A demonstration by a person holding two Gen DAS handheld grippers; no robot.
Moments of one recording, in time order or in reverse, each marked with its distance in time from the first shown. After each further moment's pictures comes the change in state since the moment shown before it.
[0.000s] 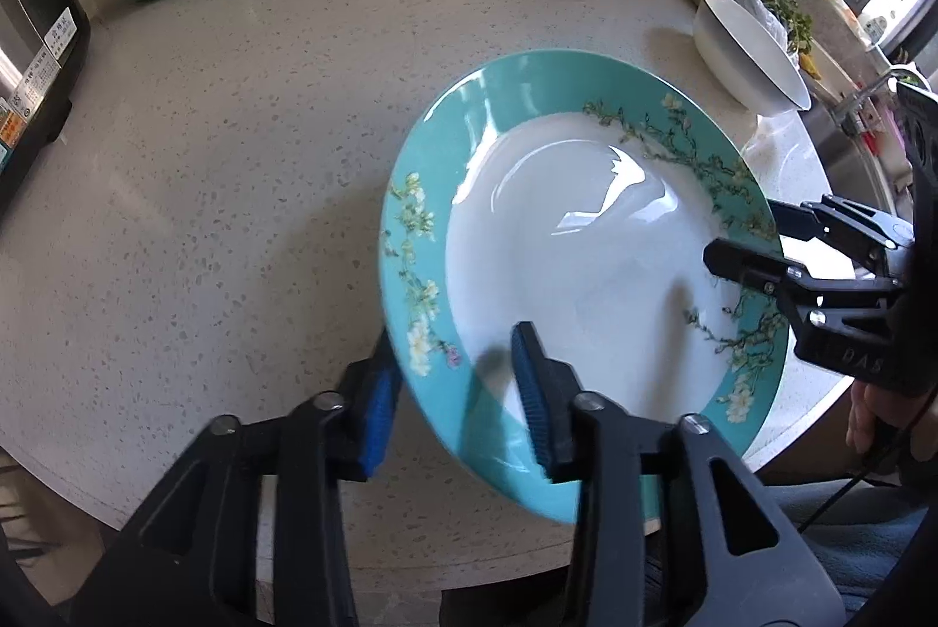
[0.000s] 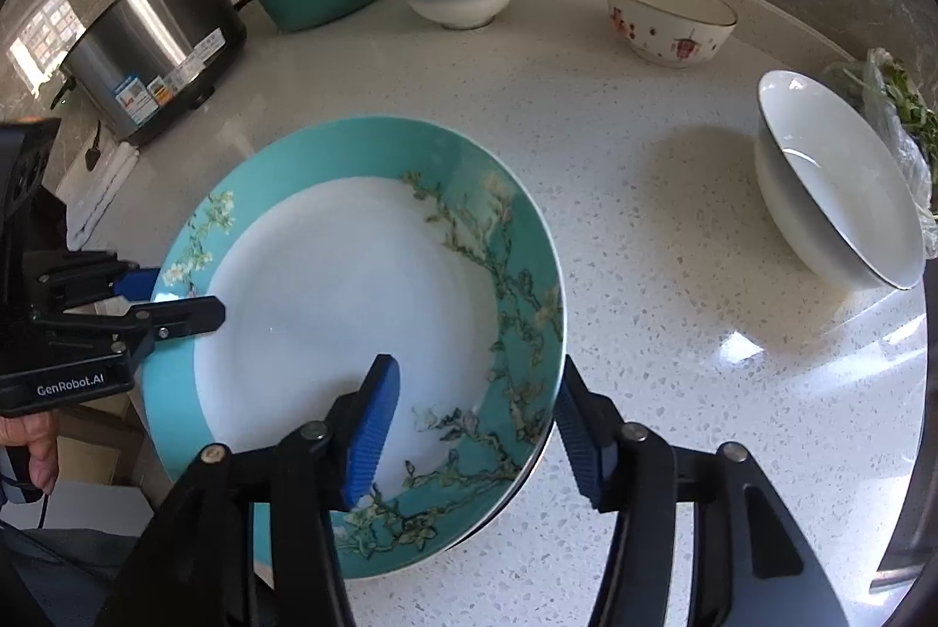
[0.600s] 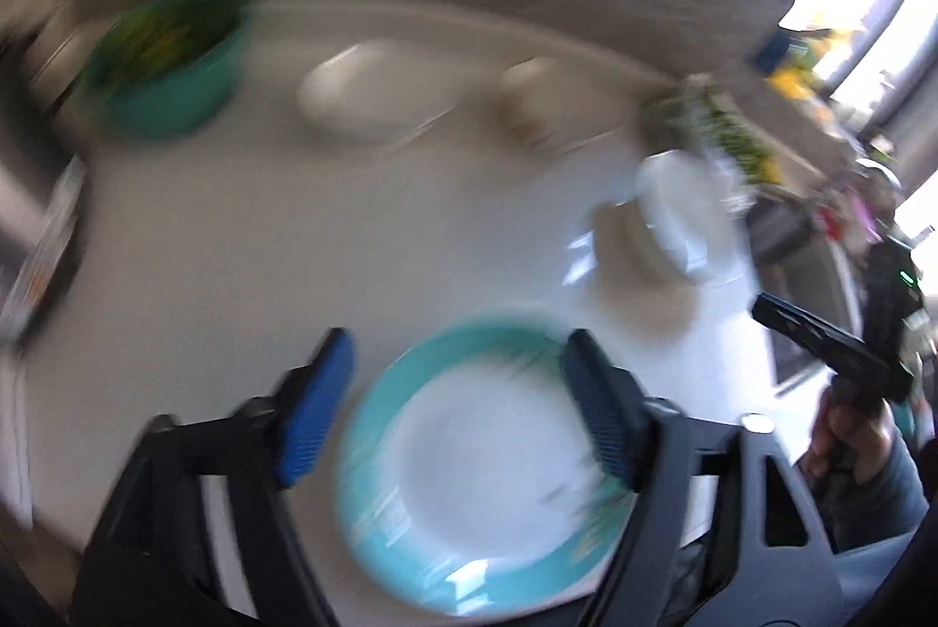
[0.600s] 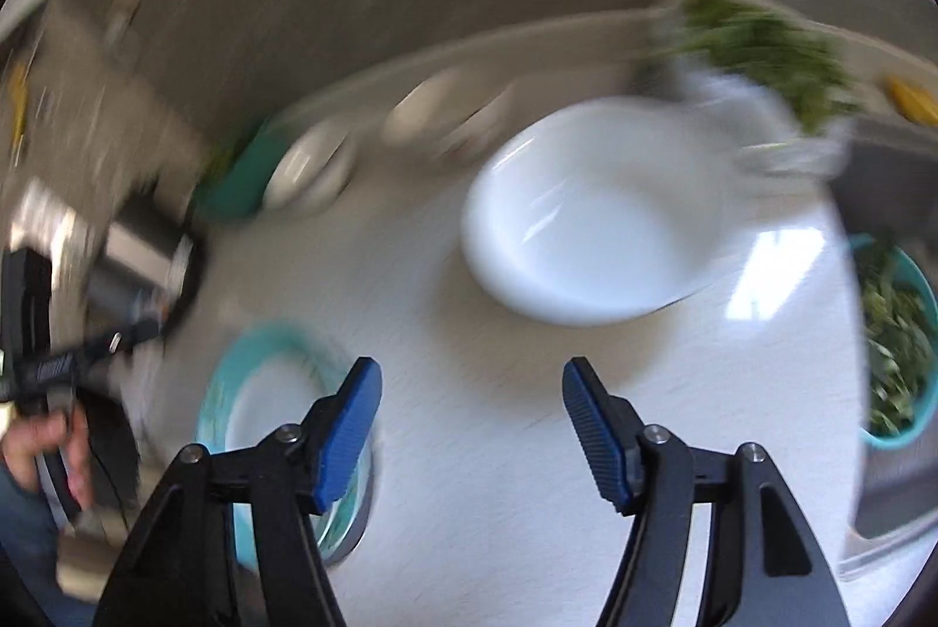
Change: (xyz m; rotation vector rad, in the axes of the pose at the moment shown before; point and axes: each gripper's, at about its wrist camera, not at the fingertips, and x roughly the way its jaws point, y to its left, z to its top) left arm -0.069 -0.052 0.124 0.001 -0.160 -0.103; right arm -0.099 -0.174 -0.005 0.436 -0.213 0.100
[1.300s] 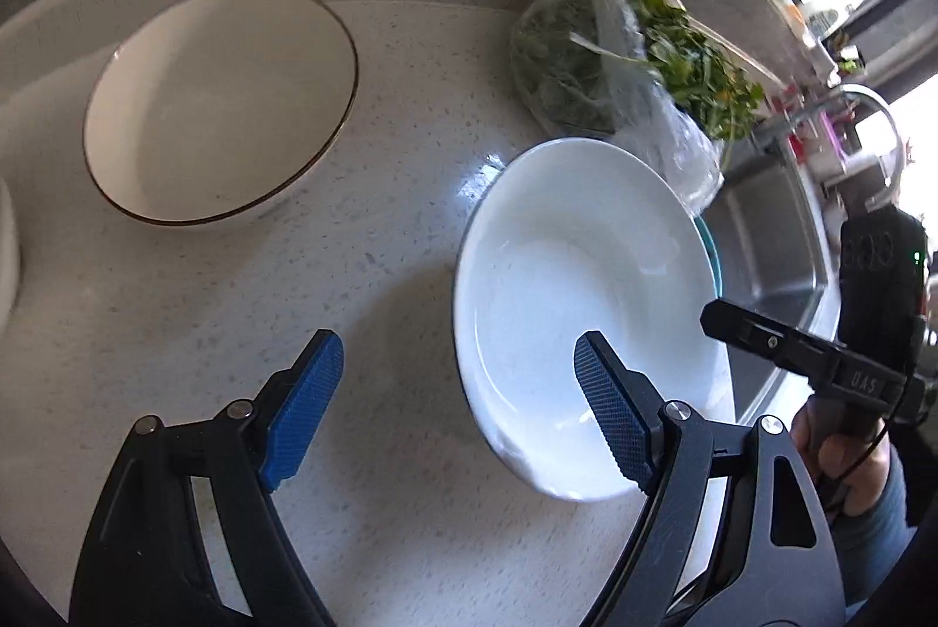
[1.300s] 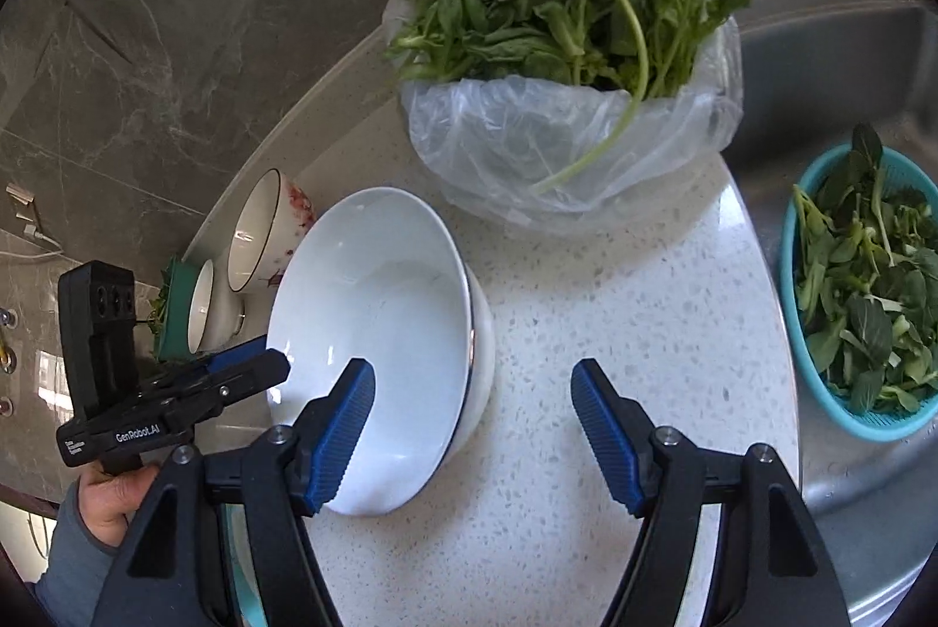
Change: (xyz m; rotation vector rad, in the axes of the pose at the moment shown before) left arm 0.245 -0.135 0.115 0.118 0.281 -0.164; right arm 0.048 -0.135 0.066 0.299 0.095 0.057
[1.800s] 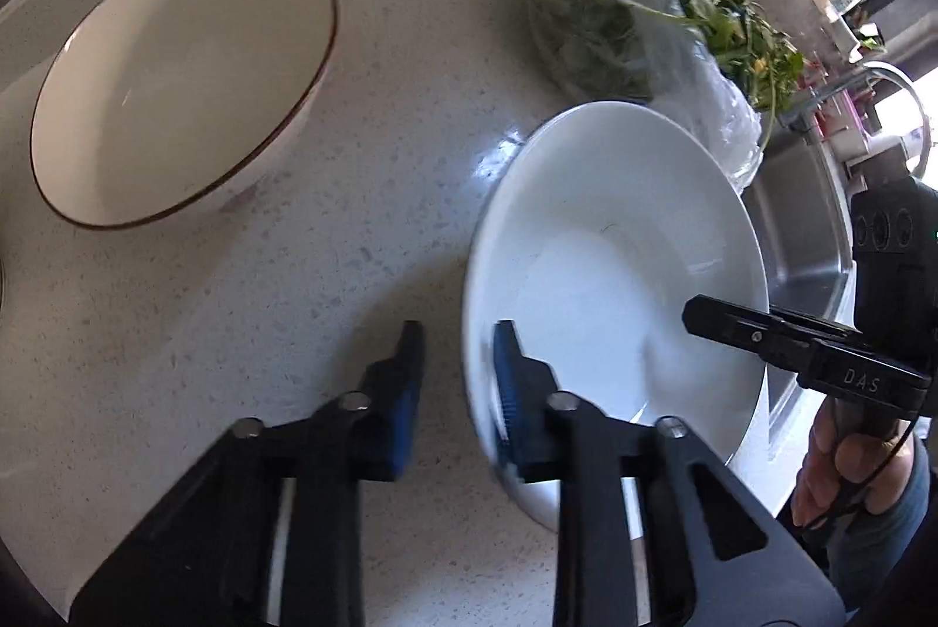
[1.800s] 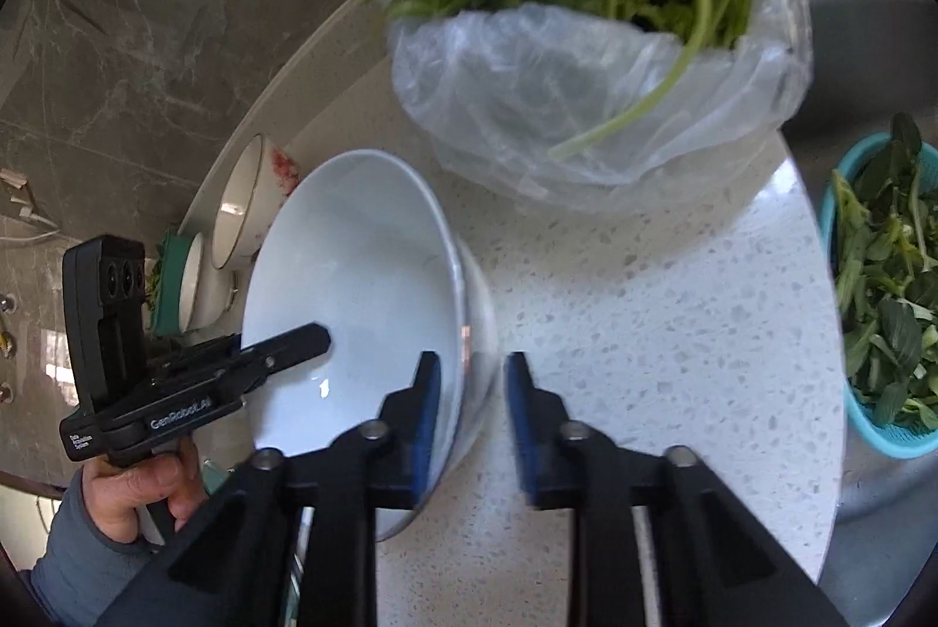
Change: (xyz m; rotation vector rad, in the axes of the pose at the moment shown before) left arm 0.050 -0.017 0.013 0.052 0.043 0.059; right arm 0.038 0.003 0.005 -0.026 0.094 0.028
